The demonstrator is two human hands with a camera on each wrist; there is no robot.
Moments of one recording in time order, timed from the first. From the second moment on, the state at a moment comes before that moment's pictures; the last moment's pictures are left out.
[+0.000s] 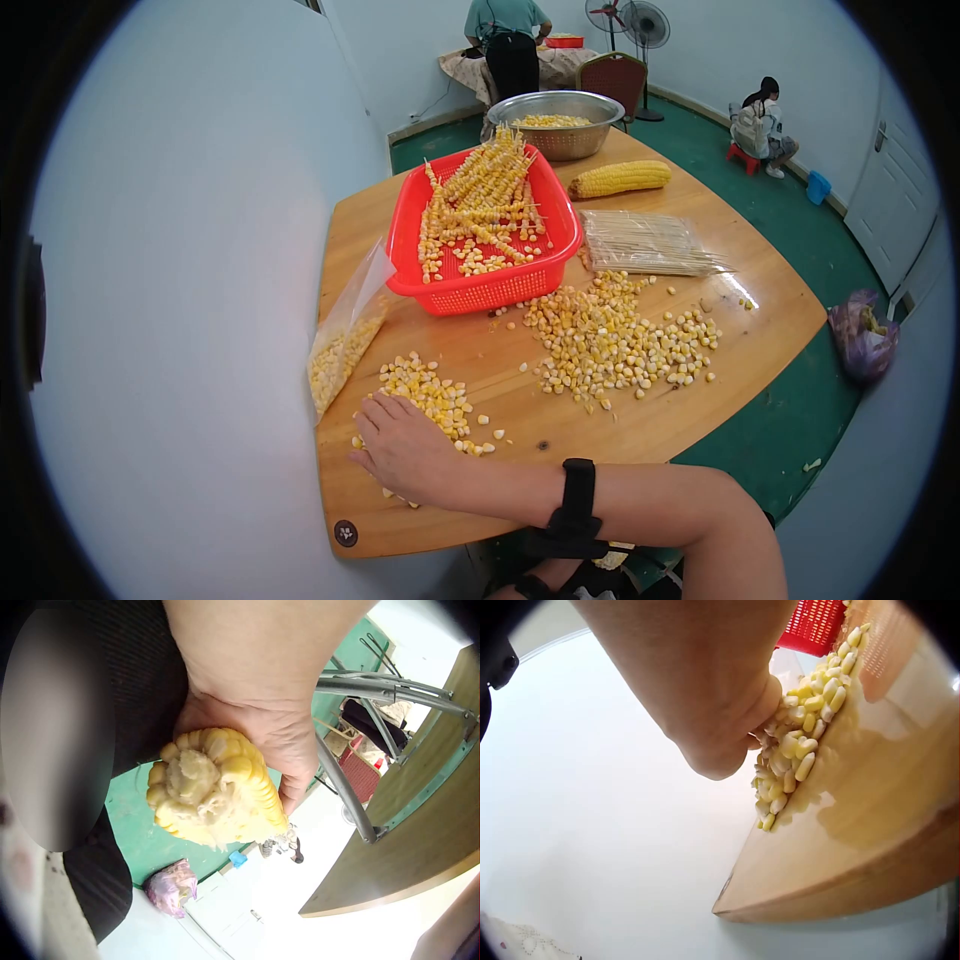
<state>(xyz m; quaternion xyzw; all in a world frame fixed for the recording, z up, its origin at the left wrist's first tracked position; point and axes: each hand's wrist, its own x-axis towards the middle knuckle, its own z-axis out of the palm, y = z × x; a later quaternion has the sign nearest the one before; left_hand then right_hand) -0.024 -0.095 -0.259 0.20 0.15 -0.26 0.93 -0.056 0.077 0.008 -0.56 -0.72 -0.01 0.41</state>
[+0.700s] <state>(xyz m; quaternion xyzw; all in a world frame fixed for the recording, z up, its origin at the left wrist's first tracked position) -0.031 -0.100 -0.261 0.21 0.15 -0.26 0.93 0.047 0.115 -0.007 -0.69 -0.53 0.24 0.43</state>
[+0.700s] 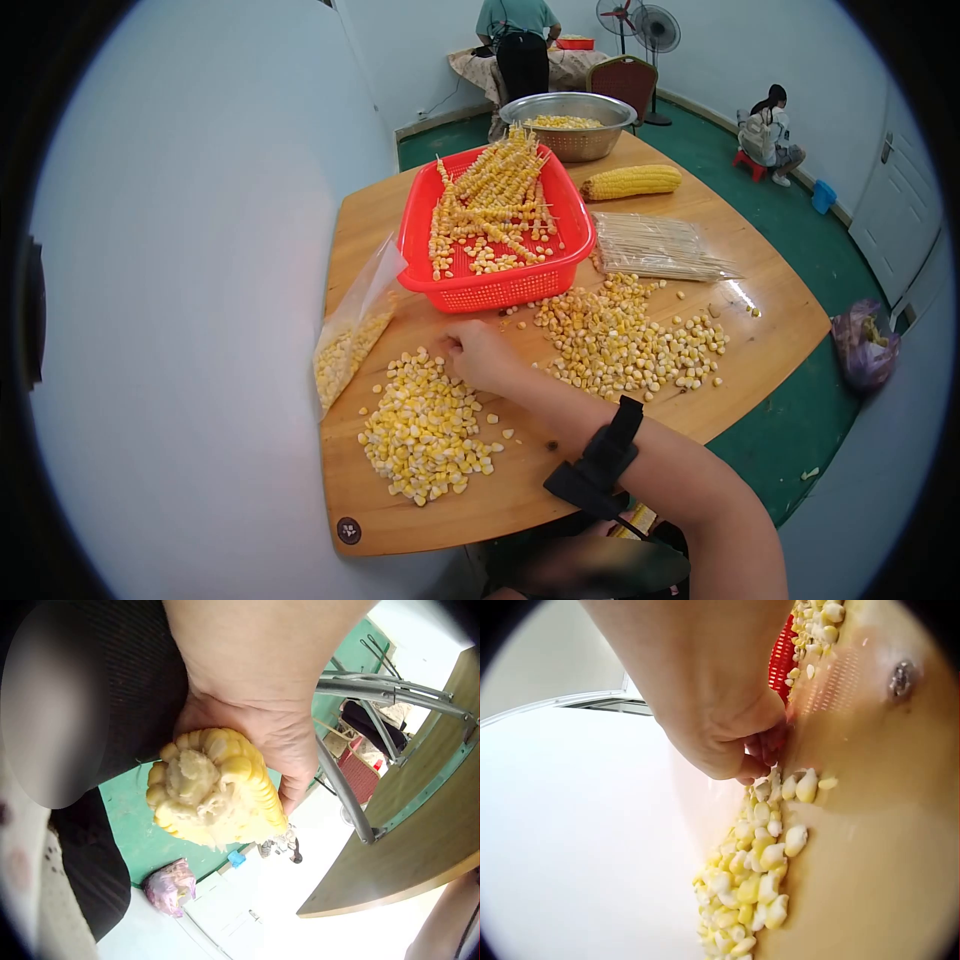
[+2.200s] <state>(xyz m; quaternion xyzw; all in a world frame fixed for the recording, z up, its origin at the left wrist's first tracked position) -0.045 -0.089 -0.264 0.18 0.15 -0.24 0.94 0.032 0.138 0.009 -0.66 -0.68 0.15 0.29</state>
